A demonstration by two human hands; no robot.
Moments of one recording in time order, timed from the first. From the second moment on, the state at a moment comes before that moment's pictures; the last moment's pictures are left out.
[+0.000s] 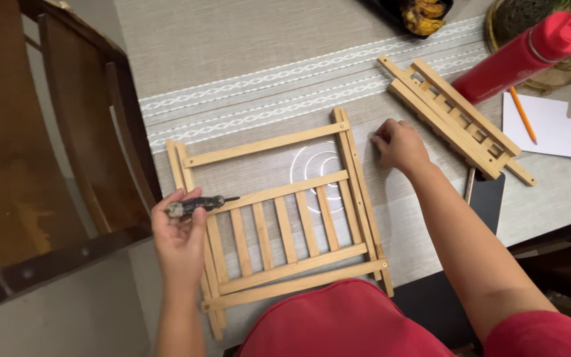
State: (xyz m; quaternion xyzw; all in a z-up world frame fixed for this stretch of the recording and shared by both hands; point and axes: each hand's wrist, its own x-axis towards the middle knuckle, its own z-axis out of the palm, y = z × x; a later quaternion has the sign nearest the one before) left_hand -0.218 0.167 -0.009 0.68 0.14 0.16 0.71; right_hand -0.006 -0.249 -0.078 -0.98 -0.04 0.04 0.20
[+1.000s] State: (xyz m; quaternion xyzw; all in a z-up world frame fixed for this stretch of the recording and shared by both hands) left_hand -0.167 0.215 -0.092 0.79 0.35 0.07 0.51; right_hand -0.031 0.087 -0.045 -0.87 -0.32 0.11 0.36
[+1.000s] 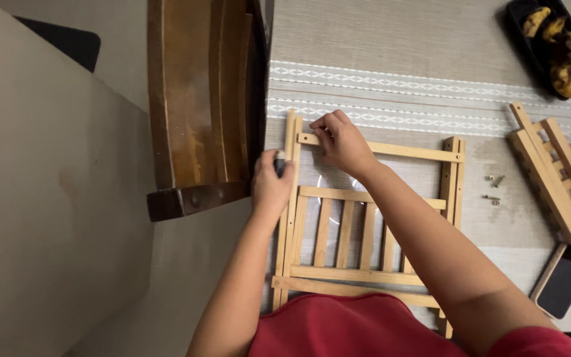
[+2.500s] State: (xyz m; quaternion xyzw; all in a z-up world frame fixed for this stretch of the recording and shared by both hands) left_hand -0.140 0.221 -0.075 0.84 0.37 -0.02 0.39; right_hand -0.019 0.112 -0.030 -0.85 -0.51 0.12 0.10
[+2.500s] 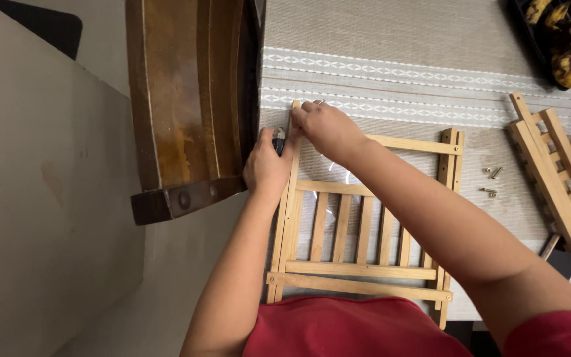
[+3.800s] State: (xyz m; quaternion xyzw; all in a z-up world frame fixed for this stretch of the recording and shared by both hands) left_hand -0.130 0.218 -0.071 0.82 0.31 0.11 0.46; right_hand -0.025 0.076 -0.041 -0.86 -0.35 0.19 0.32
